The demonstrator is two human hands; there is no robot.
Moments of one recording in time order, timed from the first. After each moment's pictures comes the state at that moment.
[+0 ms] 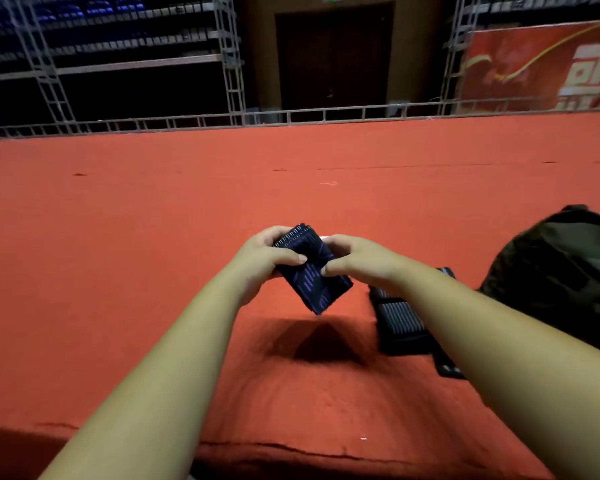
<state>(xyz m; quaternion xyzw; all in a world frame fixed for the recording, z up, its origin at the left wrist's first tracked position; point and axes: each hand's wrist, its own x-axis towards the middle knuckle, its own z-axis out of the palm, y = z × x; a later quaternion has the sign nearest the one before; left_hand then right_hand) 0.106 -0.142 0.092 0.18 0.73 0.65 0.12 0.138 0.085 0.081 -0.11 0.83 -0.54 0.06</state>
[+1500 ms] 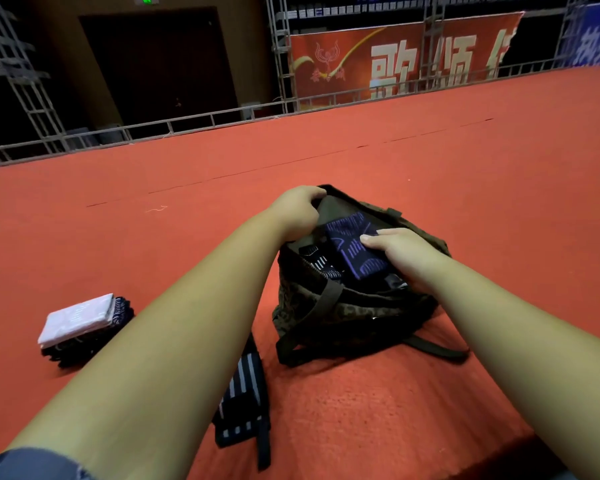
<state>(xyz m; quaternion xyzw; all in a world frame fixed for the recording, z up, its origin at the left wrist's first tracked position) 0.132 0.358 0.144 0.44 0.87 0.22 0.03 0.298 0.500 0.059 0.25 0.72 -0.63 -0.17</state>
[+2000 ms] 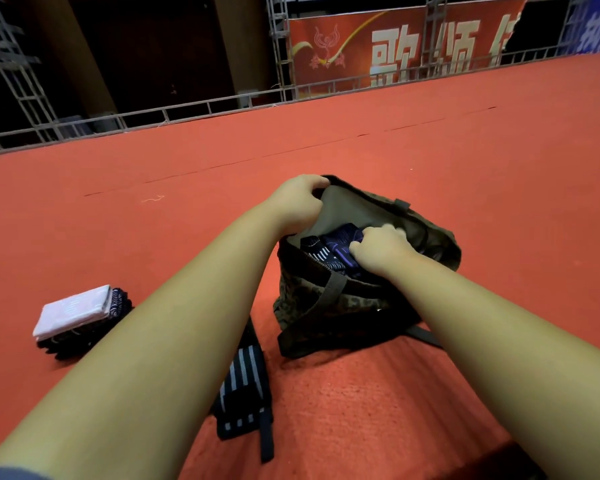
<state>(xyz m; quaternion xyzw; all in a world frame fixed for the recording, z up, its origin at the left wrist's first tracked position) 0.133 0.350 0.140 0.46 0.84 0.28 0.05 0.246 0.489 0.044 0.37 0.91 -0.16 -0.05</state>
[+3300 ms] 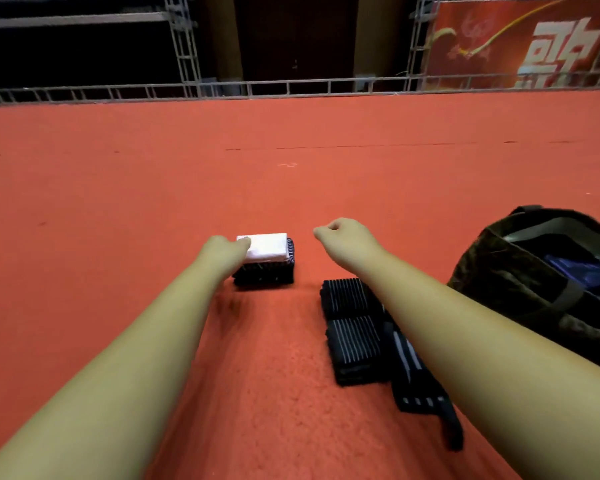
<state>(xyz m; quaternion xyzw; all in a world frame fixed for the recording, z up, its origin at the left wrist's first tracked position) -0.006 -0.047 0.048 -0.05 0.90 0.42 0.06 0.073 0.171 0.067 0.16 0.89 -0.41 -0.08</state>
